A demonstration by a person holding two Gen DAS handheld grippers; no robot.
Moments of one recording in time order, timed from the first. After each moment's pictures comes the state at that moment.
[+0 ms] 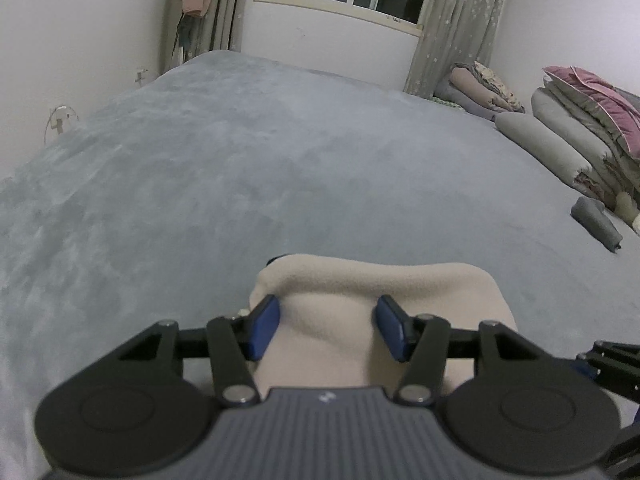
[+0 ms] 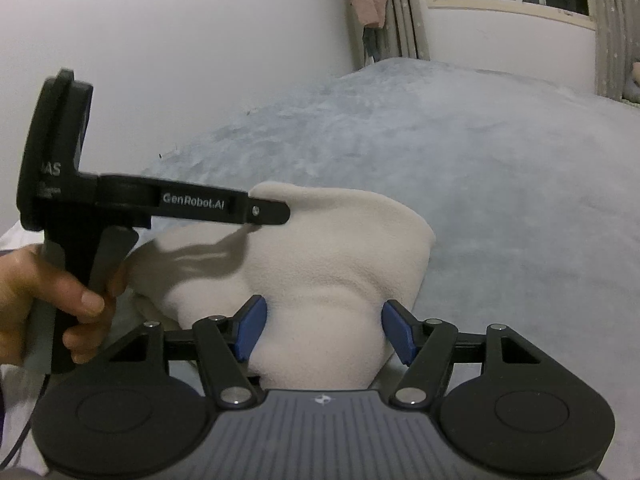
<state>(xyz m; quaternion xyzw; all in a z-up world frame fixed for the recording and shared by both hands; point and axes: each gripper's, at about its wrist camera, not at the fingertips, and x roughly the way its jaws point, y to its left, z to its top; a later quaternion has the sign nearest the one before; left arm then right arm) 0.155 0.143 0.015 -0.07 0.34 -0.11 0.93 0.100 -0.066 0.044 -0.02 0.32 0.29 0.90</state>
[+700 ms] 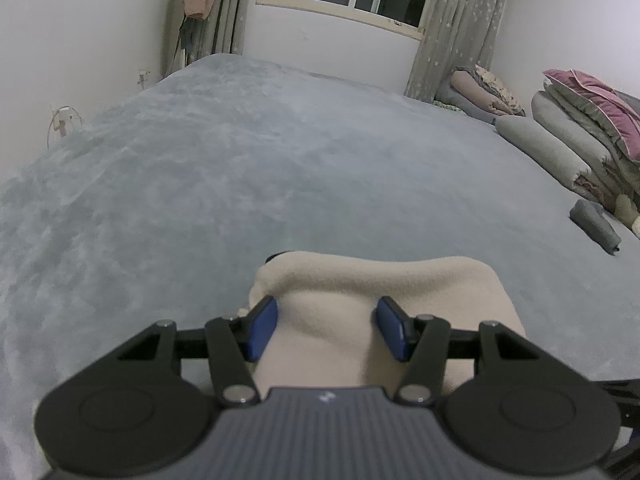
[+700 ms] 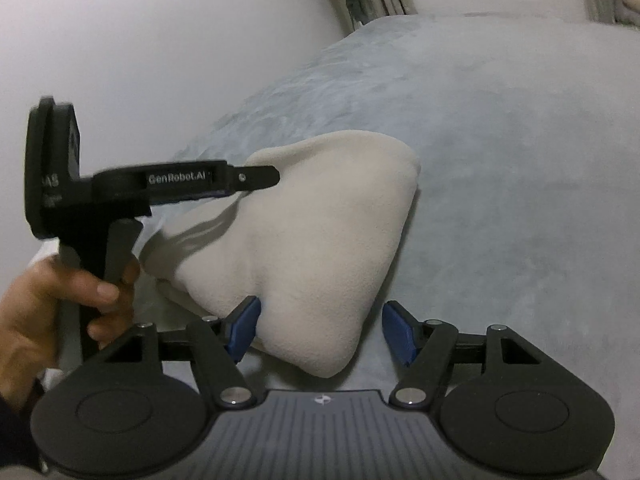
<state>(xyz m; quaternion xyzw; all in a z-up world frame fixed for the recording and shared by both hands) 0.146 0.149 0.021 -0.07 0.34 -0.11 0.93 0.098 -0.089 0.034 0.06 0.39 0.30 0.87</state>
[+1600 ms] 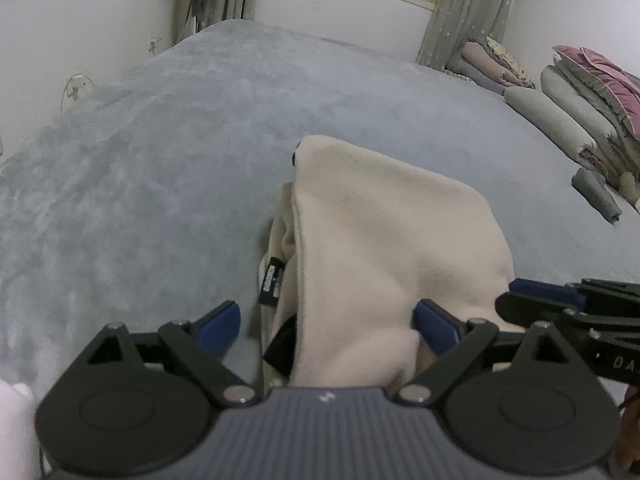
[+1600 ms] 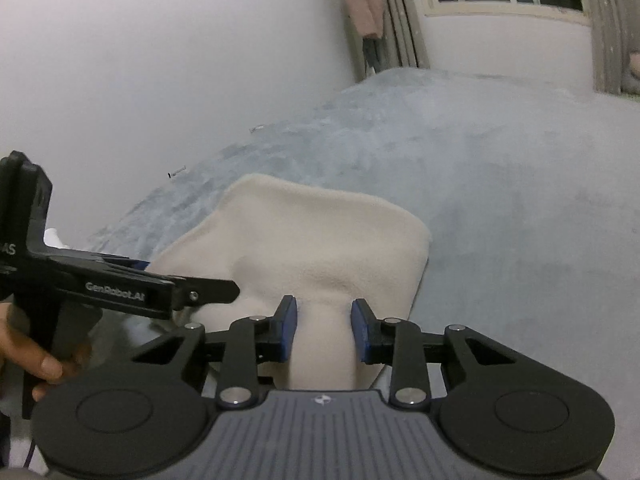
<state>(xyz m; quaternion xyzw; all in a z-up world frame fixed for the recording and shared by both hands) 0.097 0.157 0.011 -0.07 0.39 -0.09 0.91 0.102 -0.078 0.049 0.01 0.32 0.30 0.90</state>
